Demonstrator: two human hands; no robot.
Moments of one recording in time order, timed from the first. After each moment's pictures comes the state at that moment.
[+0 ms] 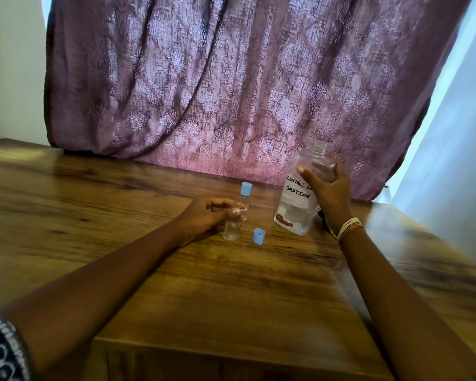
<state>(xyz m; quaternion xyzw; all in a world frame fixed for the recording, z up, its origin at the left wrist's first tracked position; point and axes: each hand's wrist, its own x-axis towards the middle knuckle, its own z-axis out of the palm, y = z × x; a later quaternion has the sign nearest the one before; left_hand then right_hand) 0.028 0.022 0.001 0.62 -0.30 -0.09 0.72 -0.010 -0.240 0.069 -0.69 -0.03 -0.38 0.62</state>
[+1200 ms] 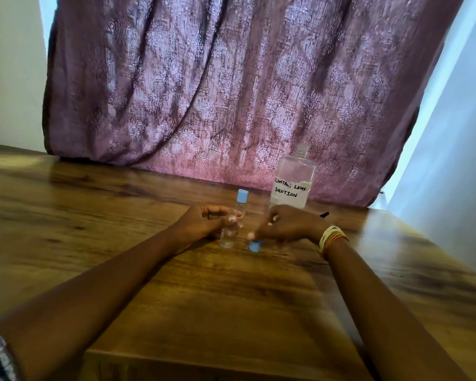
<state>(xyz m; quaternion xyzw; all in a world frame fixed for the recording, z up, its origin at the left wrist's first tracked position) 0.019 0.023 0.007 0.64 -0.29 -0.09 0.71 -0.038 -0.189 0.076 -0.97 0.00 0.08 0.24</state>
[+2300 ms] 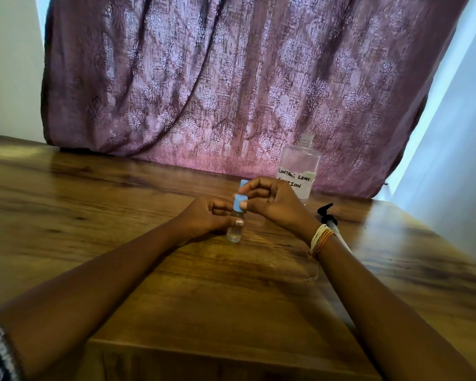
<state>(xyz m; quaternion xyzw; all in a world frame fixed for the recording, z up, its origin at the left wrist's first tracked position) 0.021 0.022 0.004 0.69 -0.28 -0.10 0.66 -0.034 -0.155 0.062 -0.83 -0.19 -0.14 0.51</state>
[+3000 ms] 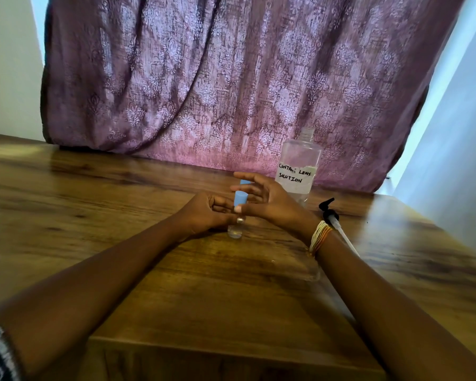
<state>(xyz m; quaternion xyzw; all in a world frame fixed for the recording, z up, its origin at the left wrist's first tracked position) 0.019 0.022 0.007 0.71 -0.29 -0.09 0.64 -0.034 -0.151 0.056 -0.84 -0.18 -0.06 0.51</state>
